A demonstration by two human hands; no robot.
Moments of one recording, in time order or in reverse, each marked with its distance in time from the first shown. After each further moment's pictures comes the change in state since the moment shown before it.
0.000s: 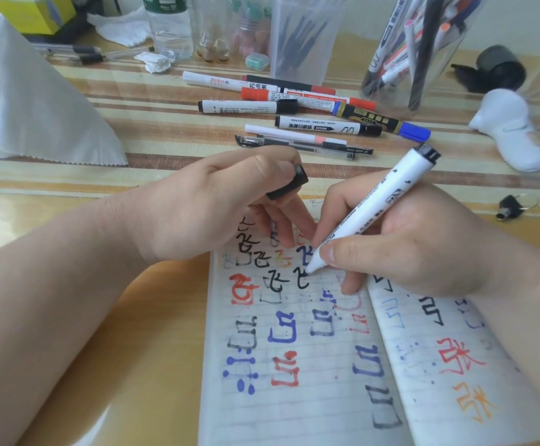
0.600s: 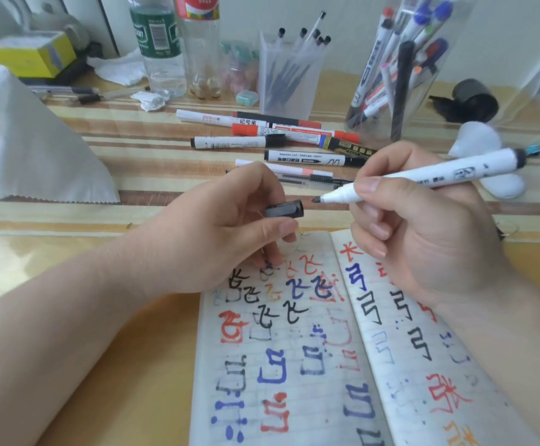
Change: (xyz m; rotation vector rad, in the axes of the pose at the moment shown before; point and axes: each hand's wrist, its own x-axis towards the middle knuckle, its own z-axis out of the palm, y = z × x) left_hand 0.017 -0.023 -0.003 -0.068 0.056 0.120; right_hand 0.015 0.008 -0.006 0.686 0.454 -0.239
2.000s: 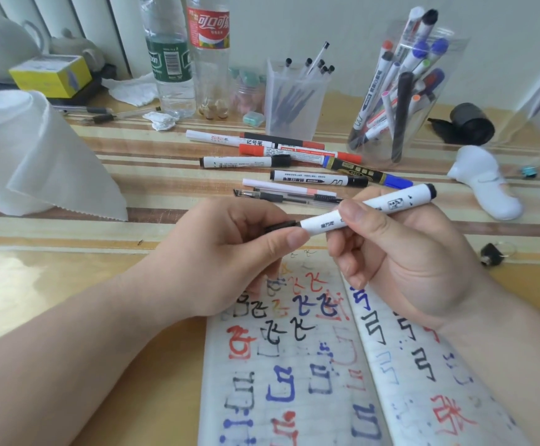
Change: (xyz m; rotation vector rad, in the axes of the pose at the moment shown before) left_hand -0.008 0.007 0.003 -0.003 0.126 0.039; right_hand 0.002 0.000 0.003 0.004 -0.185 0.173
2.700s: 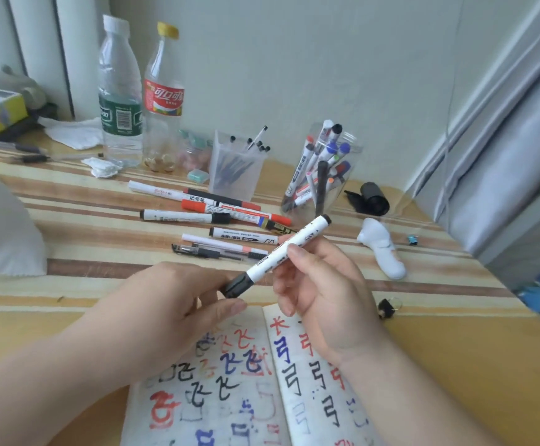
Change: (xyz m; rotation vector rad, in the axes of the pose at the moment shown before) left_hand 0.004 0.007 0.003 0.552 0.036 0.023; right_hand 0.007 -0.002 -0.008 -0.015 0.256 -0.103
